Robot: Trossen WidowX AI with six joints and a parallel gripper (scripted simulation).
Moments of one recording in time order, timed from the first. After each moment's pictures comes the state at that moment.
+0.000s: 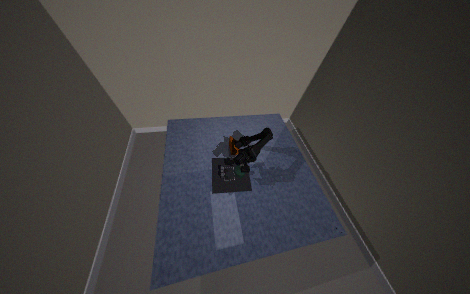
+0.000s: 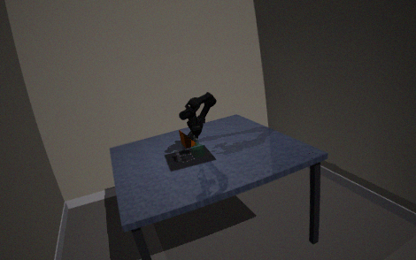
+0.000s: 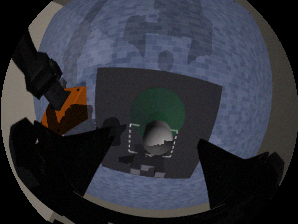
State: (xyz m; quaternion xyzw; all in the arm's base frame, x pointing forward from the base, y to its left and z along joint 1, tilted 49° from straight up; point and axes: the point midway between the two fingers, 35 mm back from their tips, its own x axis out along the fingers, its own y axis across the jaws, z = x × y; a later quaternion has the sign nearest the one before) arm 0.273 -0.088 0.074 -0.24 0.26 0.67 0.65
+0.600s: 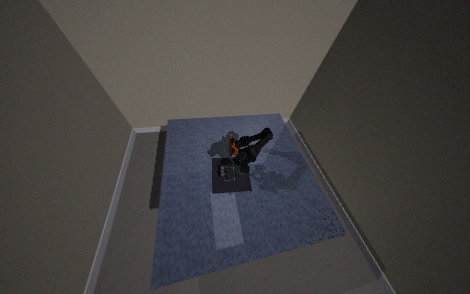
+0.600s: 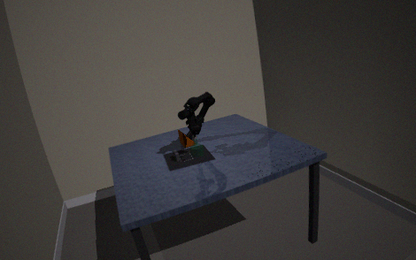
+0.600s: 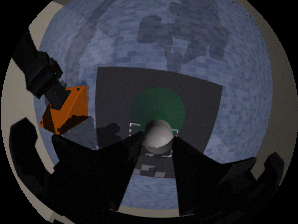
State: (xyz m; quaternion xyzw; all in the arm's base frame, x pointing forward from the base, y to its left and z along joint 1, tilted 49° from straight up) arm 0.272 -0.089 0.072 -0.24 0.26 0.67 0.65
